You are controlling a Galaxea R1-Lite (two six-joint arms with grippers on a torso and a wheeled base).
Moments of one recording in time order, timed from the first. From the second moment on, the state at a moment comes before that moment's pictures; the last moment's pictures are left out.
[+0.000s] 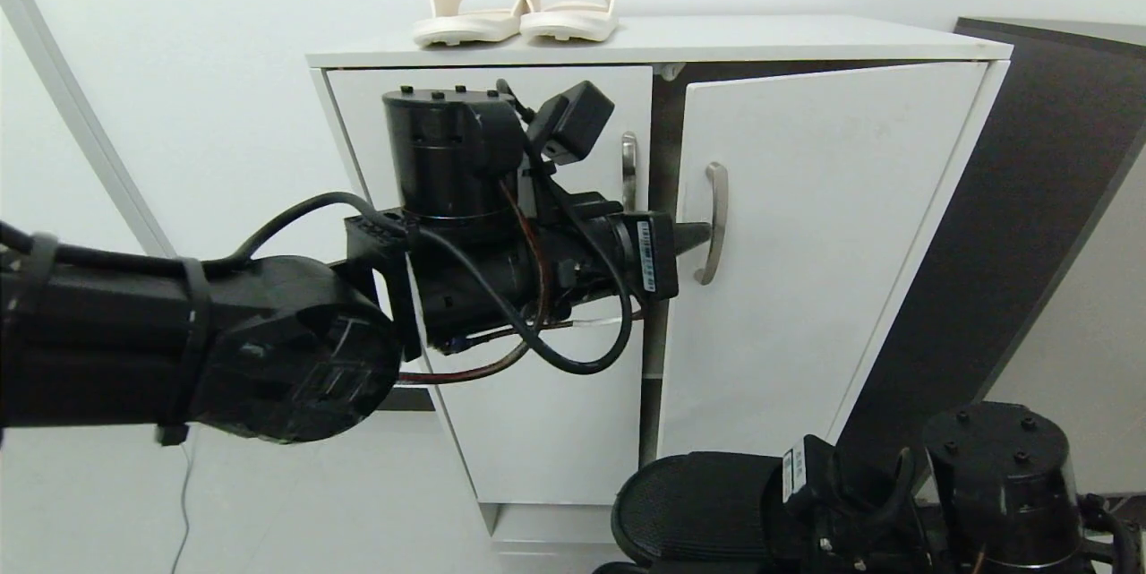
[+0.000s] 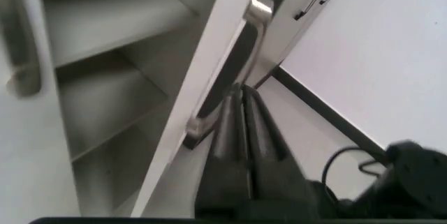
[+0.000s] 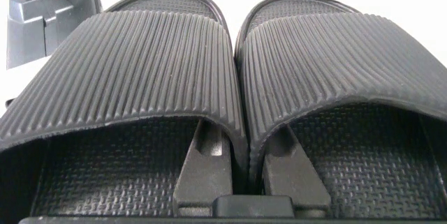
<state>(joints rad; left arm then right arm) -0.73 1.77 -1.16 -0.57 -0.29 -0.28 0.81 1.64 -0.36 -0.83 0.40 -0.15</state>
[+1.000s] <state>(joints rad) -0.60 1.78 -1.18 -0.66 -0.32 -0.35 0.85 1.64 -0.33 -0.83 0.39 -0.15</state>
